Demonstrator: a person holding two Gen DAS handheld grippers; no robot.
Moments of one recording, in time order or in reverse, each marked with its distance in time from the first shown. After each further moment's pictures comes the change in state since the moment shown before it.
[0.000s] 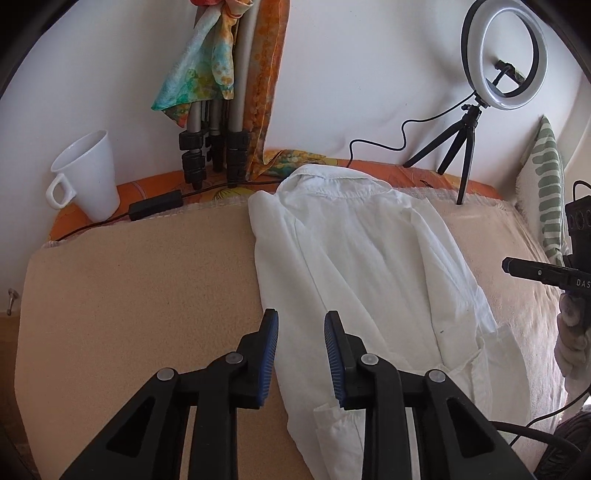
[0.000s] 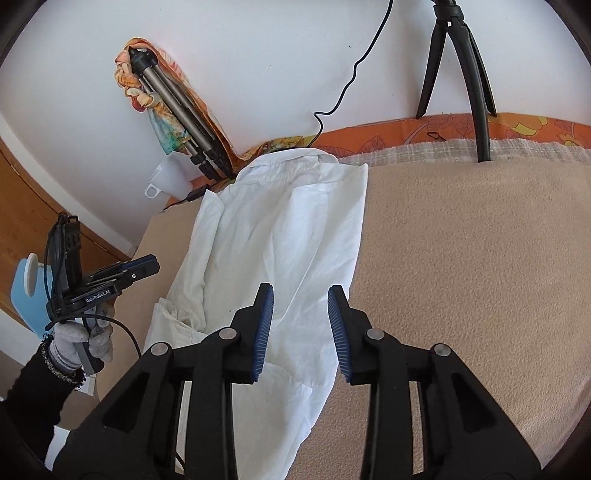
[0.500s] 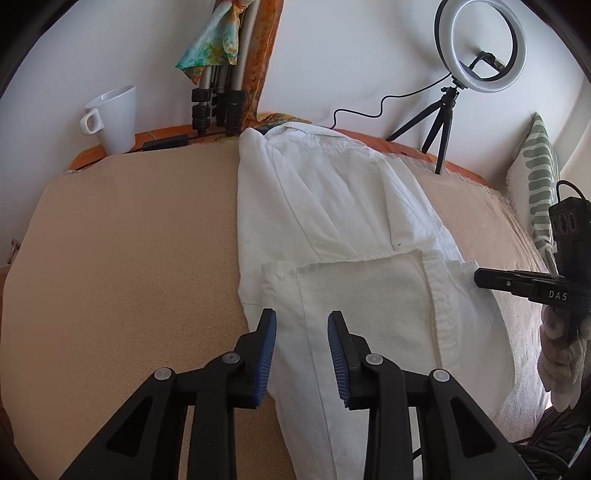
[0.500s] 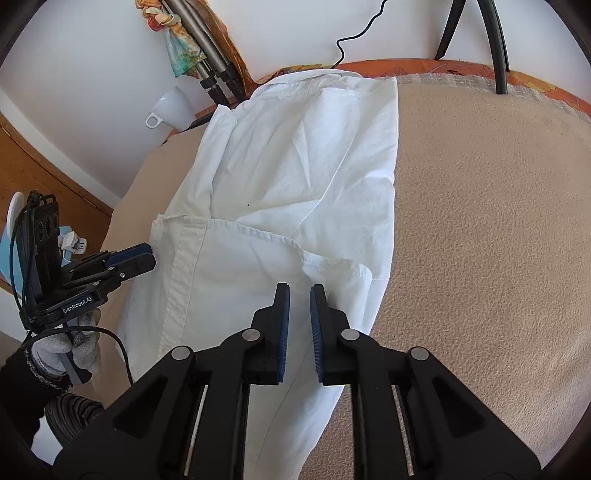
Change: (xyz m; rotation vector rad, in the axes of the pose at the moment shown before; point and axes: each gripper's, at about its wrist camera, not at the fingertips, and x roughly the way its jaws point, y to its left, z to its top) left arm -0.045 -0.023 -0.082 -0.089 -0.002 -0.005; right arm -0.001 0.031 -0.076 -0.017 0.099 -0.045
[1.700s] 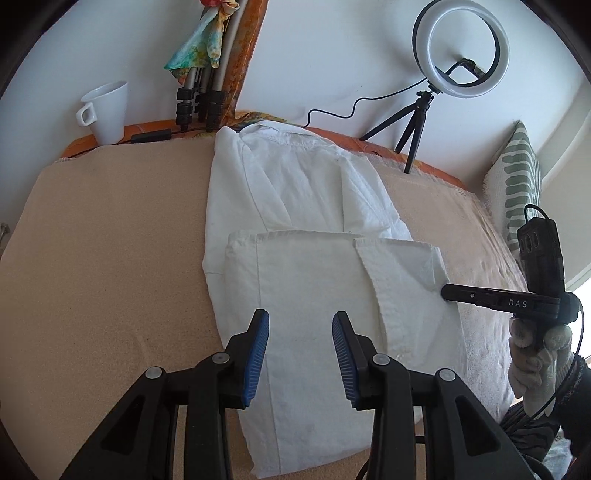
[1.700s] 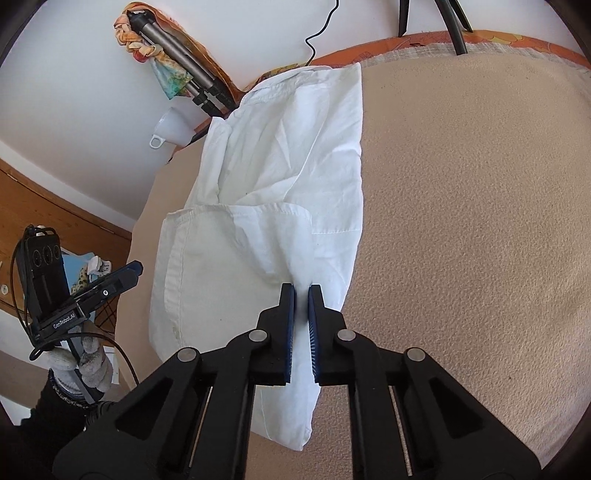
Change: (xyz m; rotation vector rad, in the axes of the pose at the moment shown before) left arm -0.021 -0.033 -0.014 -0.044 0.058 -0.077; right arm -0.012 -0.018 -0.022 0.122 0.052 0.008
